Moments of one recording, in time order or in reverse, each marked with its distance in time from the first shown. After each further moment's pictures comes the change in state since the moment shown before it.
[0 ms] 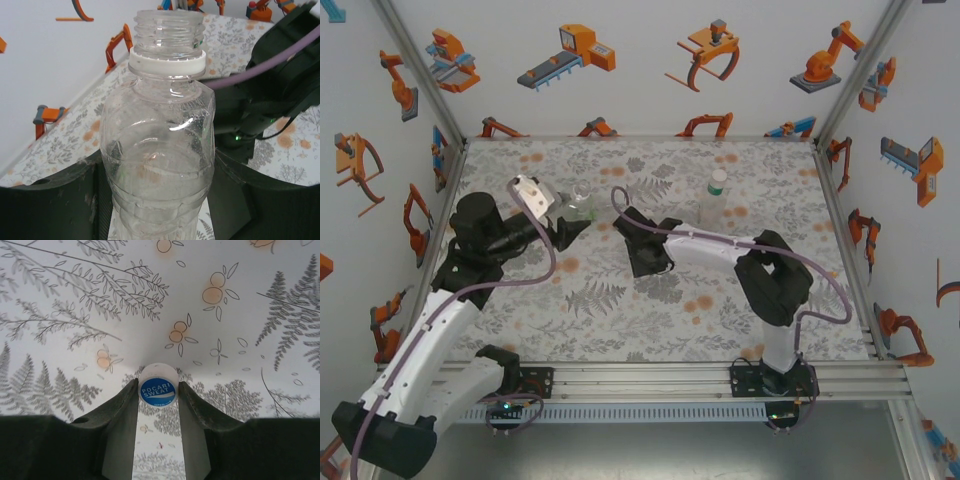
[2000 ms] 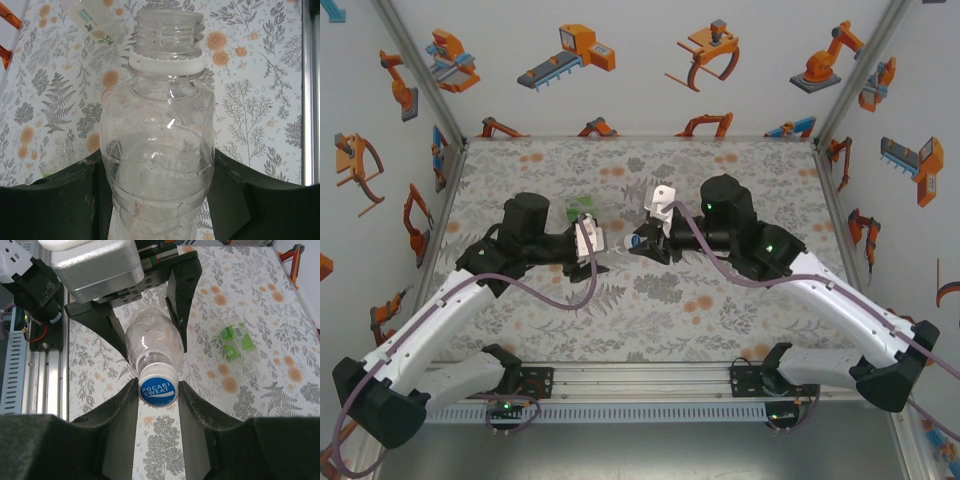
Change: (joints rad) left arm -0.230 0.140 0.092 -0.407 0.052 0.418; right arm -0.022 -0.713 -0.070 0.199 -0.665 -0.881
